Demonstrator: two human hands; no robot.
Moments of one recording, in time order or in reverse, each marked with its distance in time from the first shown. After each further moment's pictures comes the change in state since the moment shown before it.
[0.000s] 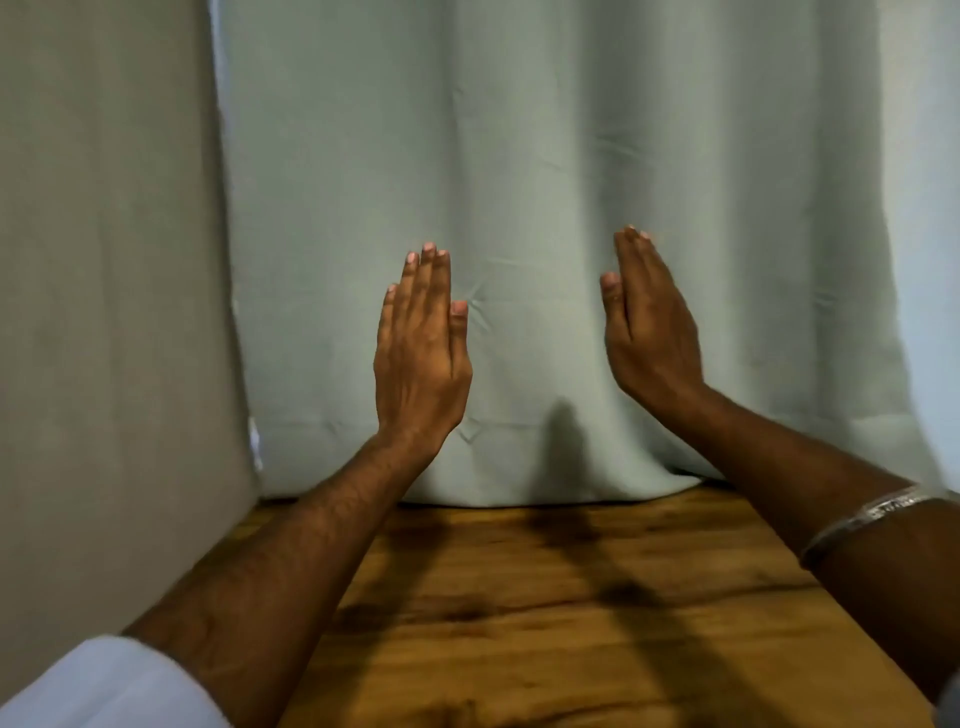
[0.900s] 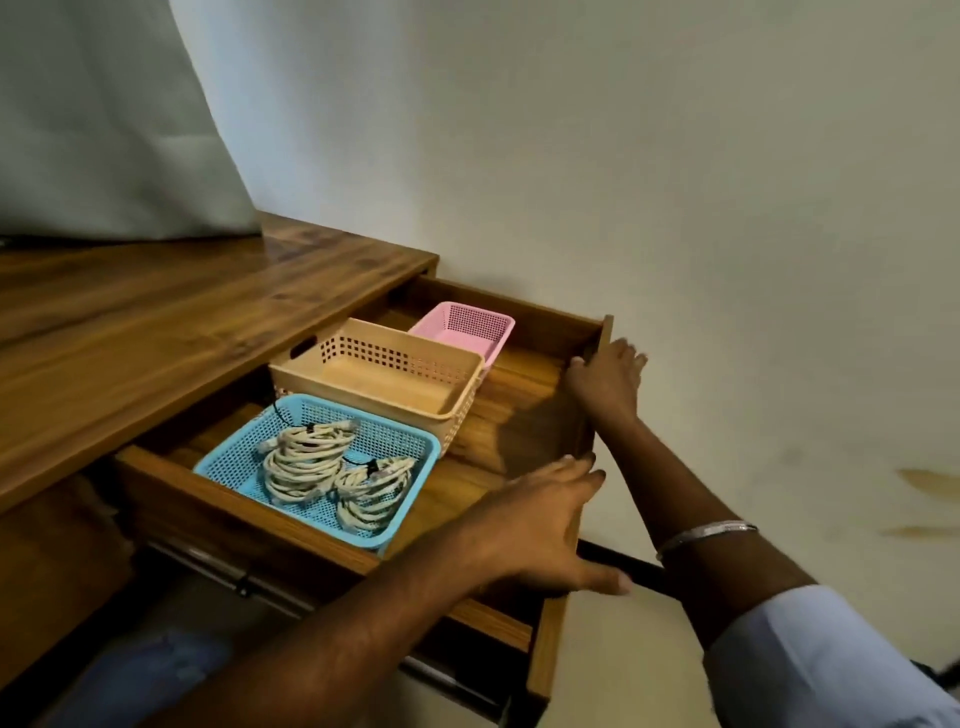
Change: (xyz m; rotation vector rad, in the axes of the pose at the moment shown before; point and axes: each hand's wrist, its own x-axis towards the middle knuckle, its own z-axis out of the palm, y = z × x) left_hand -0.361 0.529 -0.042 -1.085 -1.625 0.760; right_hand -0.398 0.139 -0.555 -0.997 0.095 1.376
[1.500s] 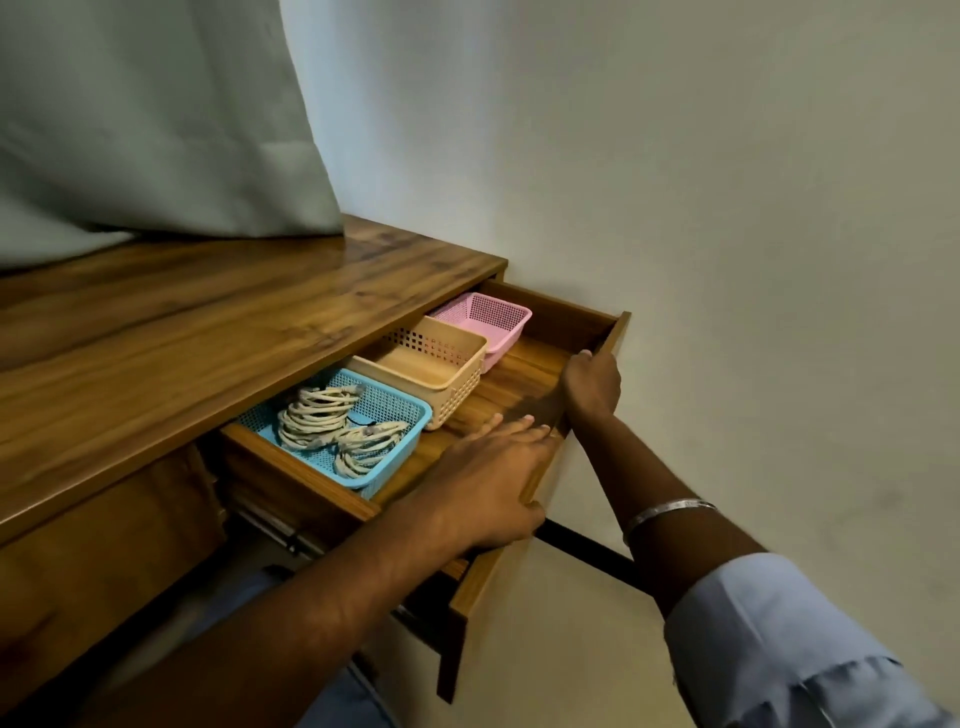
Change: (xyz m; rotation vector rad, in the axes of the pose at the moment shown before) left_hand -0.045 -0.050 -0.045 0.247 0.207 -0.160; right_hand -0.005 -0.064 0.090 0.390 0.040 0.137
